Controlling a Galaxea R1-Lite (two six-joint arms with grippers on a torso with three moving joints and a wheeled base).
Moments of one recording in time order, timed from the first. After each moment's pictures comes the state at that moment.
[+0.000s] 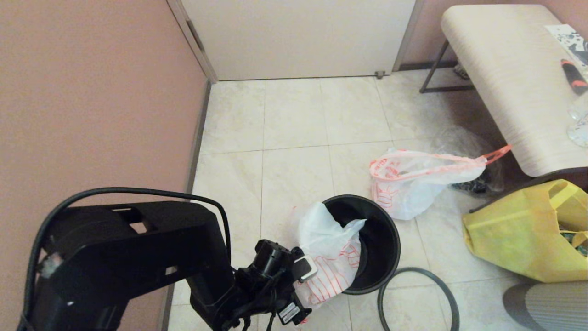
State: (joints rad) left arm -0.66 2.31 -0.74 -0.72 0.00 0.47; right arm 0.00 0.00 -0.01 0.02 0.00 0.00
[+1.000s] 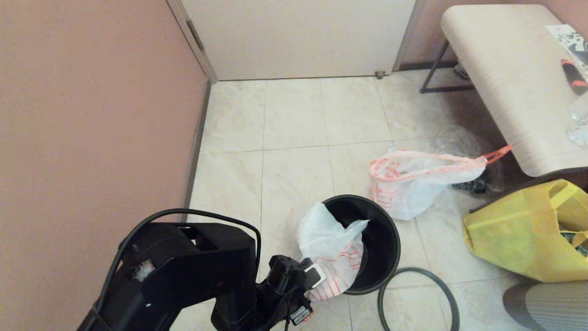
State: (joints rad) left arm -0.70 2.50 -0.78 -0.97 0.15 0.47; right arm 0.00 0.00 -0.01 0.02 0.00 0.00
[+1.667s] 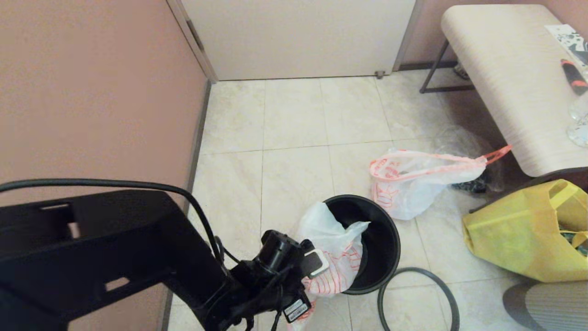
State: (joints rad) left arm -0.75 2.12 -0.79 -0.51 0.07 0.46; right arm 0.00 0.00 -0.01 0.02 0.00 0.00
